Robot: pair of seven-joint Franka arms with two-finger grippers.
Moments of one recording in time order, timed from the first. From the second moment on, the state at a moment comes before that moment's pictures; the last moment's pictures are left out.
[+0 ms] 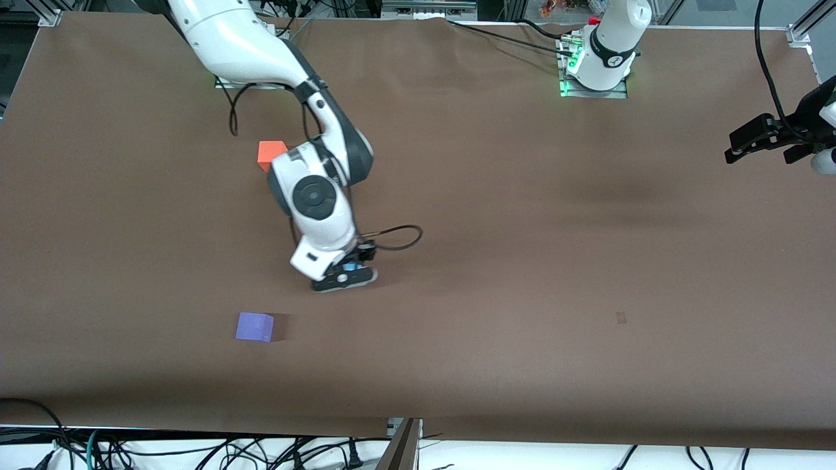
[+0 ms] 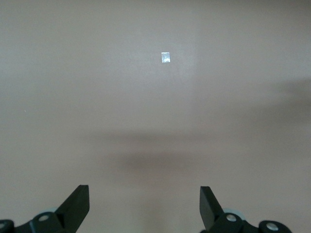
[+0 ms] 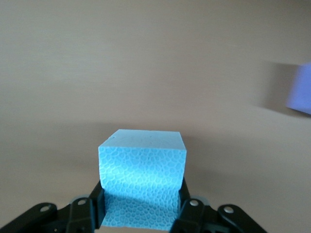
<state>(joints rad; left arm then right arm) -0.05 0.01 0.08 -1.55 -0.01 1.51 -0.01 0.58 0.71 -0.11 -1.42 -0.02 2.14 0.32</state>
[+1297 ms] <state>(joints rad) -0.05 0.01 0.08 -1.55 -0.01 1.51 -0.01 0.43 0.39 -0.17 -2.10 -0.01 2.47 0.21</state>
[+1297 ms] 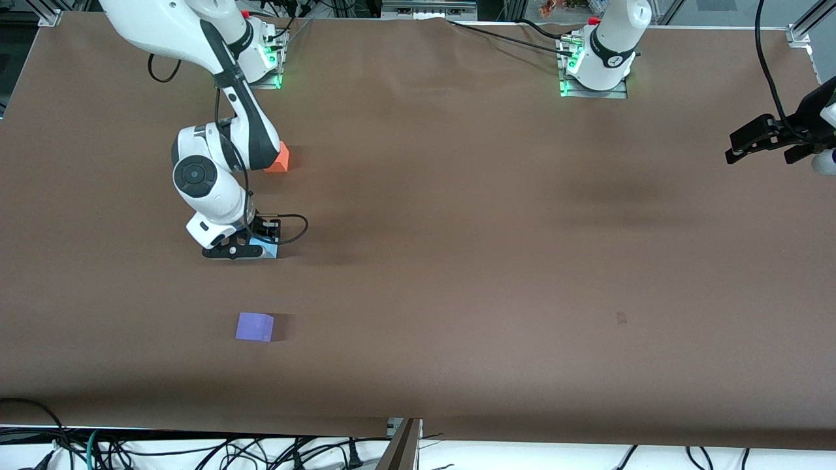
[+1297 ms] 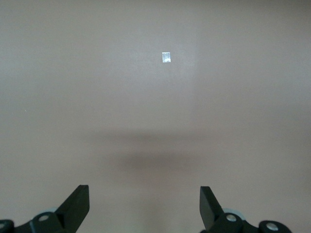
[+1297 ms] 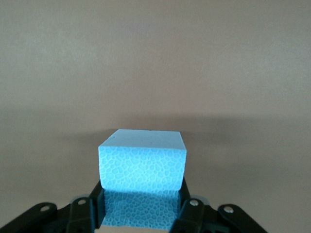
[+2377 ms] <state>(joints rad) -0.05 0.01 0.08 -1.55 -0.01 1.51 -0.01 0.43 0.27 -0.21 -1.69 -0.01 1.84 0.10</state>
